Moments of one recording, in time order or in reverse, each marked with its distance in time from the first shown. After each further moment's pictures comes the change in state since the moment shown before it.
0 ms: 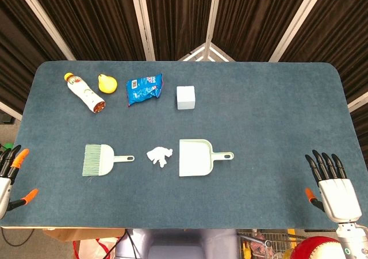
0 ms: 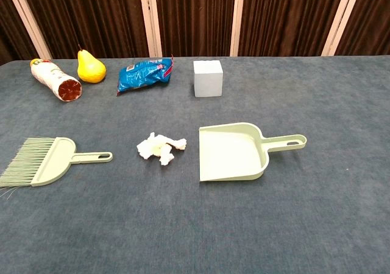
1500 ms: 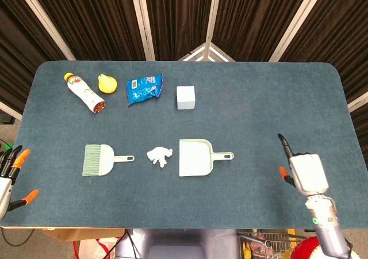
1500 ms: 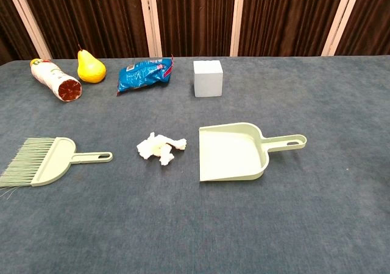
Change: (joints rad) left arm -0.002 0.009 0.007 -0.008 0.005 -0.009 -0.002; right arm 0.175 -0.113 0.134 -0.113 0.162 -0.184 -0.223
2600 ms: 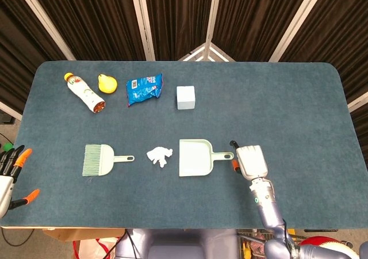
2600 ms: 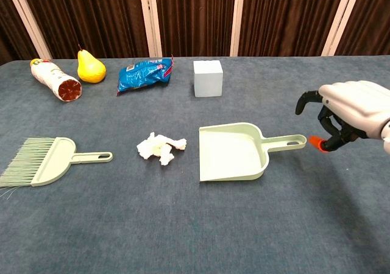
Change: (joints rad) left arm -0.014 0.013 -0.002 -0.014 -0.028 -0.041 -0.019; right arm 0.214 -0.392 0.055 0.138 0.295 -0.134 -0.270
